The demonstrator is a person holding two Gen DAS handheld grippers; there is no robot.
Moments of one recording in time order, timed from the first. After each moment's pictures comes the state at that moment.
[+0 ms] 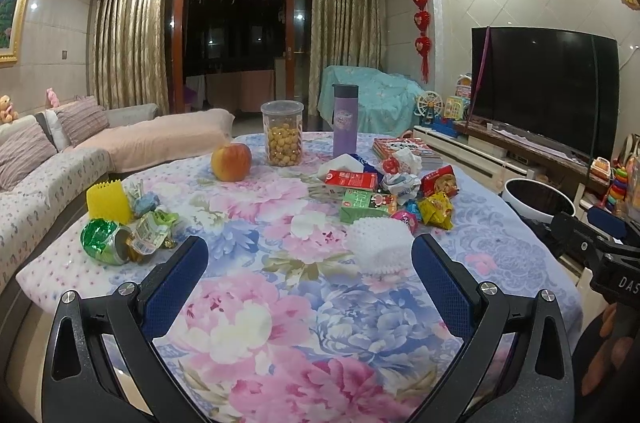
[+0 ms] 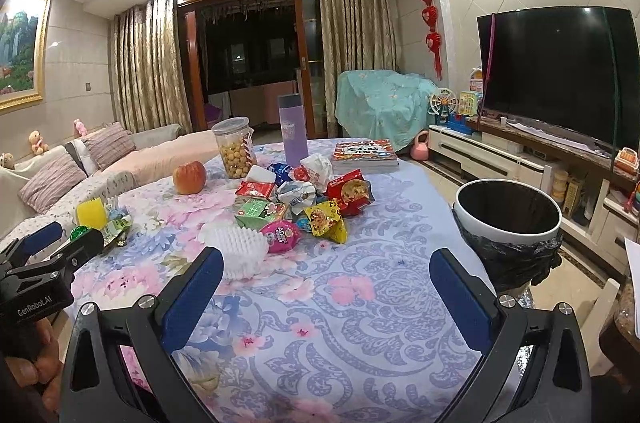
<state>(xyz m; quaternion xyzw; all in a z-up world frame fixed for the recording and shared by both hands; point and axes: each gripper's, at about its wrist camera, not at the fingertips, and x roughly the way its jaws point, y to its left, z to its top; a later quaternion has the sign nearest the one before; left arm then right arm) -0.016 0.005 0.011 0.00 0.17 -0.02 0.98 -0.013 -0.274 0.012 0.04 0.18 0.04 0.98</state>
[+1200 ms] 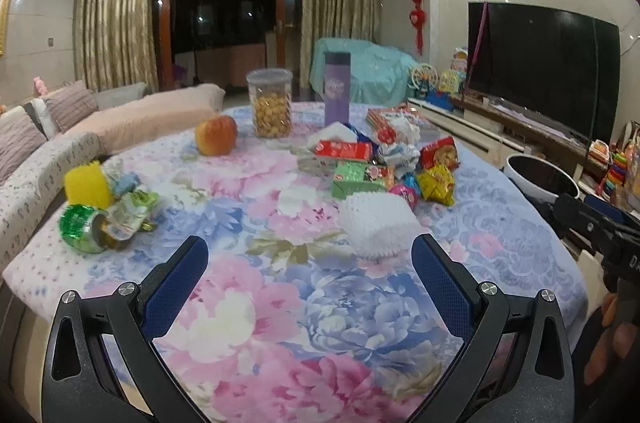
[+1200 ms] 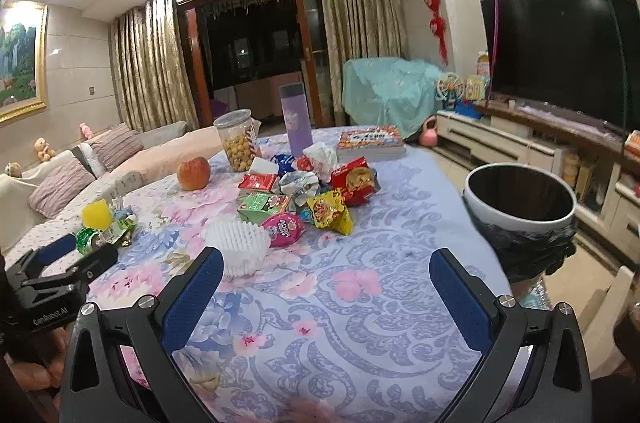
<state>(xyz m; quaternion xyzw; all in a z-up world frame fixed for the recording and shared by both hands) 0.022 -0.006 -0.009 0.00 0.23 -0.04 0.97 0.011 -0.283 0.003 0.06 0.21 0.06 0.97</state>
